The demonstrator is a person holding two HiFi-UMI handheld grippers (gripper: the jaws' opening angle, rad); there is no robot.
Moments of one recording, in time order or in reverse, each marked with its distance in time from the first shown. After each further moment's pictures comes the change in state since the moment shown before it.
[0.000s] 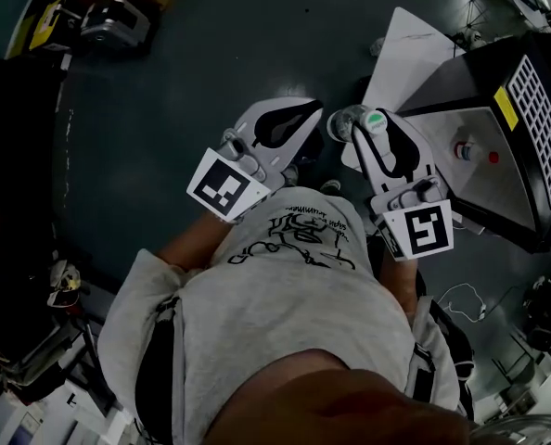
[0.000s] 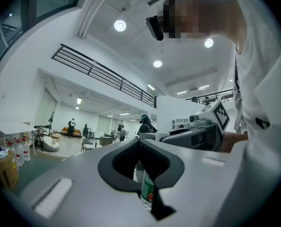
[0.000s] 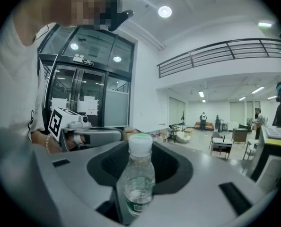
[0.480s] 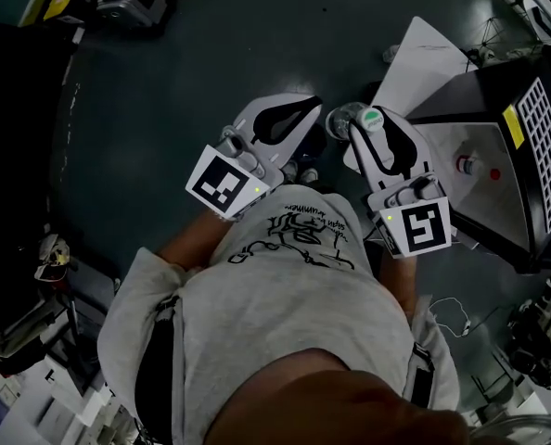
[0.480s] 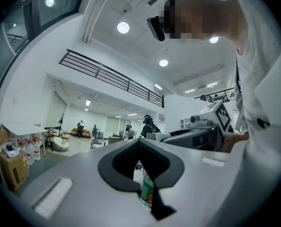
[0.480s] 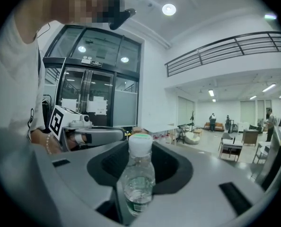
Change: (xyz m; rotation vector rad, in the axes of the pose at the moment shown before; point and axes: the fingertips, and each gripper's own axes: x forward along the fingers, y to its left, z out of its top) left arm -0.018 0.005 0.000 -0.006 -0.005 0.112; right arm 0.012 0.017 0.001 -0.051 -0.001 0.124
